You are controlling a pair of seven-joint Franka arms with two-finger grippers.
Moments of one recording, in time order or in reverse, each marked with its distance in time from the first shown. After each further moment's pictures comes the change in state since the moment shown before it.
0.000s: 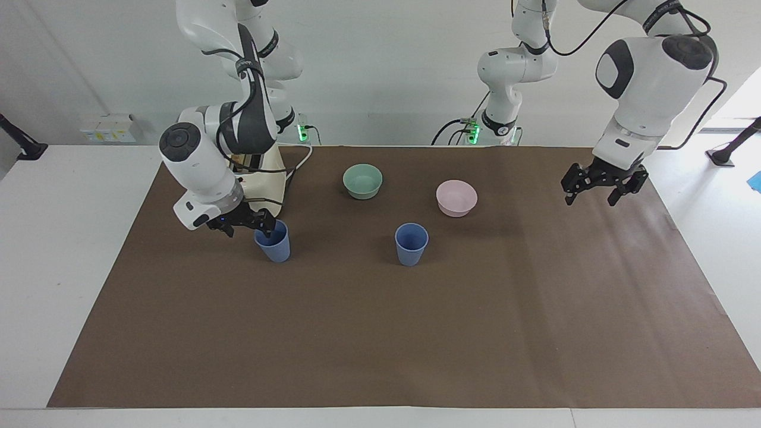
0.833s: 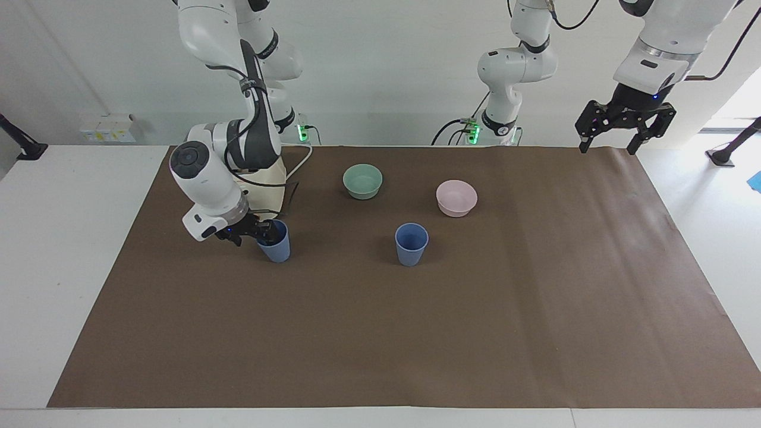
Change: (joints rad) left arm 0.000 -0.047 -0.019 0.226 -0.020 -0.258 0.002; right arm -0.001 0.038 -0.001 -0.045 0.000 0.084 -0.010
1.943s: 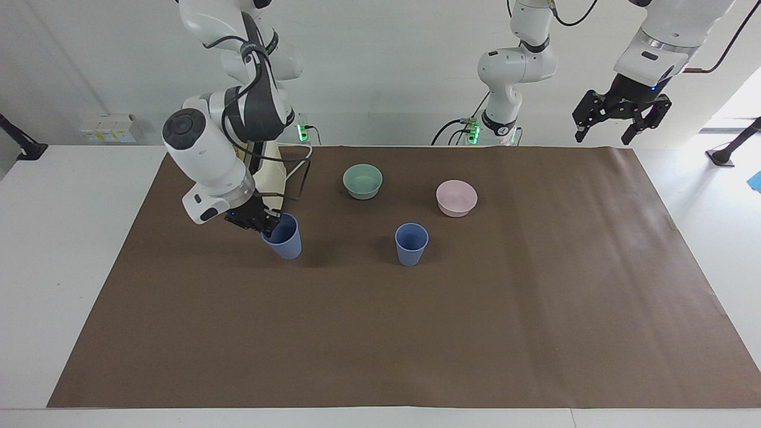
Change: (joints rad) left arm 0.001 -0.012 0.009 0.000 -0.022 -0.078 0.000; right arm 0.009 -0.019 0.141 0.293 0.056 -0.234 0.255
